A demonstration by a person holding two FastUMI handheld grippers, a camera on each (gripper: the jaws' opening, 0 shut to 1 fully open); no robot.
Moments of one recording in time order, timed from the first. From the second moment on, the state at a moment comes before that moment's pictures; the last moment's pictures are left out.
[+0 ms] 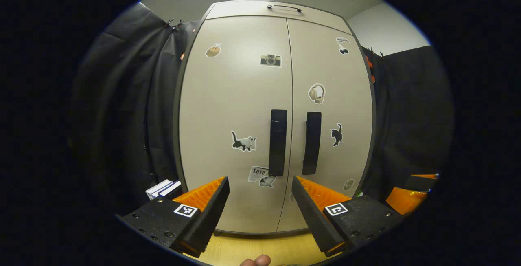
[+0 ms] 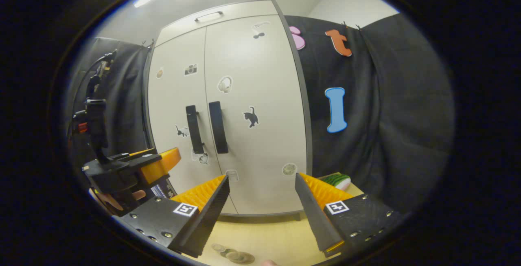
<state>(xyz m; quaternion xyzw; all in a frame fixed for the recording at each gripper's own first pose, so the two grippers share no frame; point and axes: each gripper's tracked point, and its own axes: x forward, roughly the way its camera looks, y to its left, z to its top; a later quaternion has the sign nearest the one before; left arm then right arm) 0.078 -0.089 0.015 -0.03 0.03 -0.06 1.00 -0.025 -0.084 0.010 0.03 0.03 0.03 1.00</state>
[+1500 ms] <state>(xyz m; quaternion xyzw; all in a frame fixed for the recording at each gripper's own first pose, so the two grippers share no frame) 0.002 -0.045 0.025 -0.04 0.03 -0.02 1.00 -0.043 -0.064 0.033 0.01 0.00 0.02 1.00</state>
